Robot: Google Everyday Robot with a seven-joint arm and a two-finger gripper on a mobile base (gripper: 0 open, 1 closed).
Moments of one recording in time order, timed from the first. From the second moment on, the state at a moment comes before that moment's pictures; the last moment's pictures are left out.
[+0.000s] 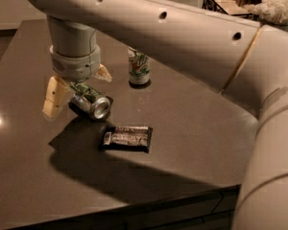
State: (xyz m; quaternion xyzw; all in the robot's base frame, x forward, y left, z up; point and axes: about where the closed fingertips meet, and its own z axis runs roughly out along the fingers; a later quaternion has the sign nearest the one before) arm 0.515 0.147 0.875 -0.45 0.89 0.05 0.07
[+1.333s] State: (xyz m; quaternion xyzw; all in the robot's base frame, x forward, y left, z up) arm 0.542 0.182 0.851 -0.46 0.88 0.04 0.05
